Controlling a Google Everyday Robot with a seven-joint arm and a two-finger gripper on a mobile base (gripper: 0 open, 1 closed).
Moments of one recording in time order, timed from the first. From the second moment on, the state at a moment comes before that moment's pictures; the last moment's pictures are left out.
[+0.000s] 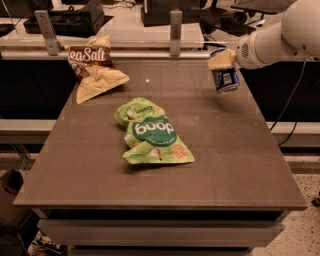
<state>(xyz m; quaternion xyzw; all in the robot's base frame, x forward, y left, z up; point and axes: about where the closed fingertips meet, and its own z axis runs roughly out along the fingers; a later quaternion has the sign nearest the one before) 0.724 -0.202 0.913 -0.13 0.89 0.16 0.40</state>
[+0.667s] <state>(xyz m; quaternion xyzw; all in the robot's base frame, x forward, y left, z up) 0.728 -0.208 0.934 -0.16 0.84 0.16 0.50</state>
